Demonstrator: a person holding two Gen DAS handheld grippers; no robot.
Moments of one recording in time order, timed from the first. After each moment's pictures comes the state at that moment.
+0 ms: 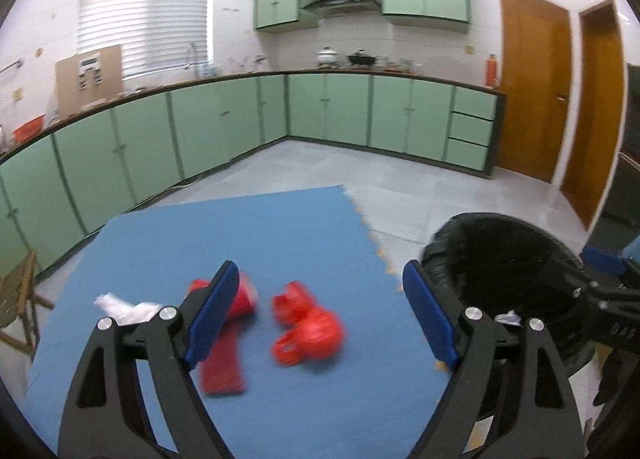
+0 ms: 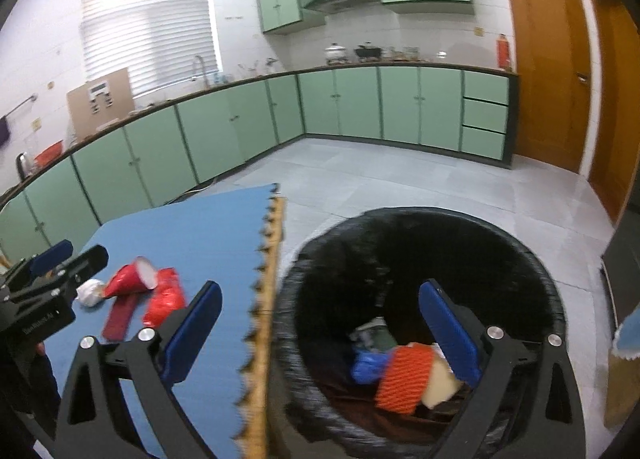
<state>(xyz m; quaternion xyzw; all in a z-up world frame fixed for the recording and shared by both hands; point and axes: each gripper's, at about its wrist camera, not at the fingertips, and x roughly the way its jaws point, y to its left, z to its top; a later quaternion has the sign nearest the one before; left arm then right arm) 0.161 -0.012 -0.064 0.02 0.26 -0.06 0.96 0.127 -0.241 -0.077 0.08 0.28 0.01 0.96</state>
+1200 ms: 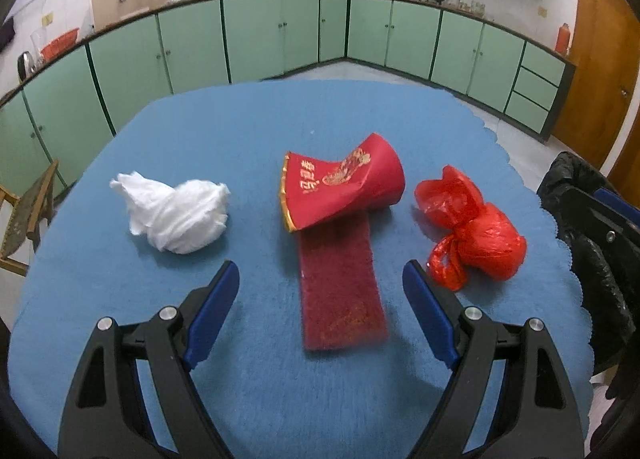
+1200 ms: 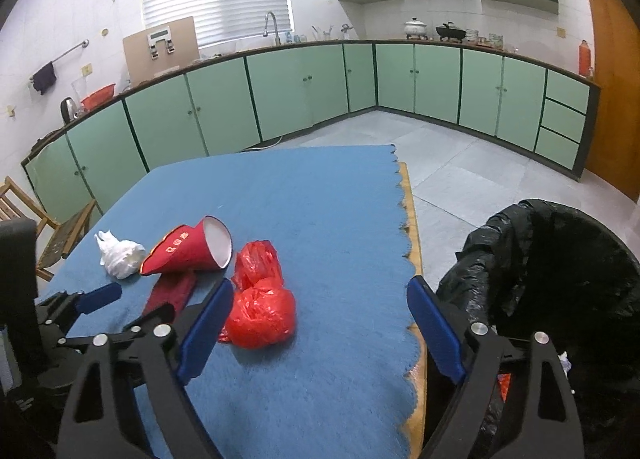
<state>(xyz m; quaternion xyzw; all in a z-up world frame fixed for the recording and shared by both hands) 0.202 0.085 -0.164 -0.02 0.40 0.02 0.92 0.201 -0.120 -0.128 0.03 0.32 0.12 0.94</state>
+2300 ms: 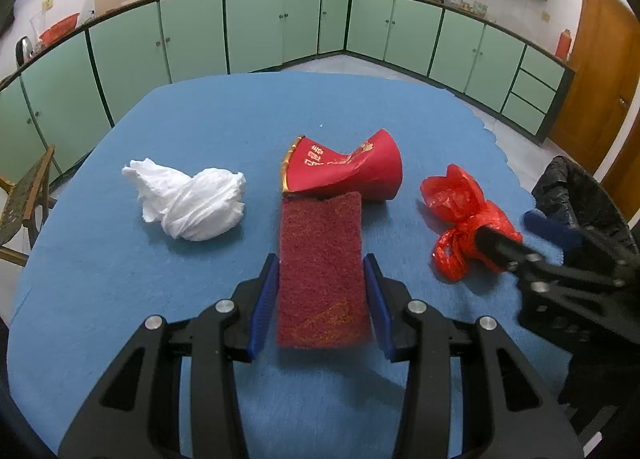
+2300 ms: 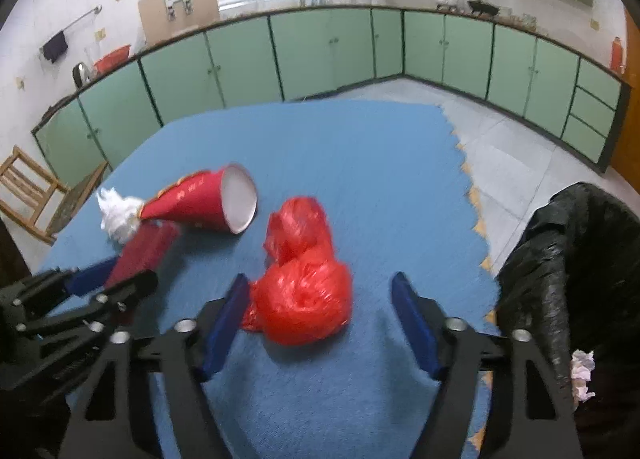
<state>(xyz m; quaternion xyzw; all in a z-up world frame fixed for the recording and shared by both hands) 0.189 0.100 -0.150 -0.04 0.41 0.01 0.91 0.223 -0.079 -0.163 0.01 0.39 0.17 0.91</state>
